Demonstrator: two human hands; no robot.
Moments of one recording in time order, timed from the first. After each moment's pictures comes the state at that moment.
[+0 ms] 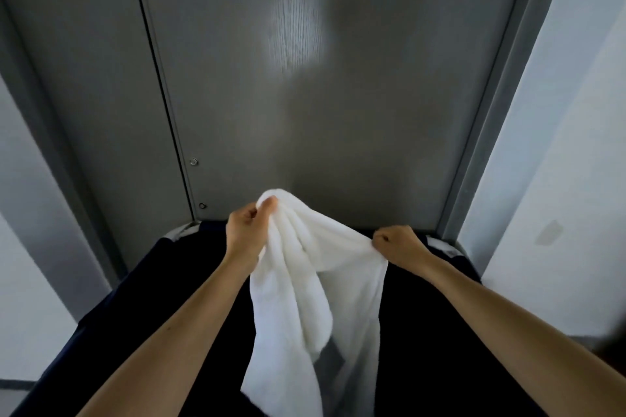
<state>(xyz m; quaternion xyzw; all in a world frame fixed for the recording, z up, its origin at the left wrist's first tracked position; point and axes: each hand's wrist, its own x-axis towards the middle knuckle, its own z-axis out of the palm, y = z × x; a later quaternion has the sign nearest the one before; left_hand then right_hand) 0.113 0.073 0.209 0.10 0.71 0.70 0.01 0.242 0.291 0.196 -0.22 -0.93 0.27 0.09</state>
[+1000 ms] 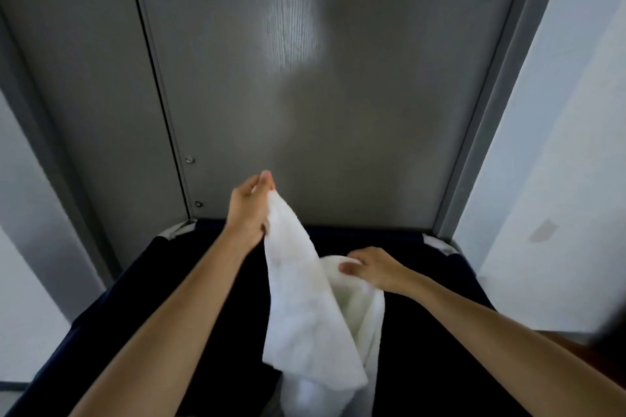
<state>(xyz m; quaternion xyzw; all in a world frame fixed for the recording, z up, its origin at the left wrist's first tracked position) 0.113 0.084 0.250 0.11 0.63 0.77 0.06 0.241 0.253 0.183 -0.14 -0.94 0.32 -0.01</state>
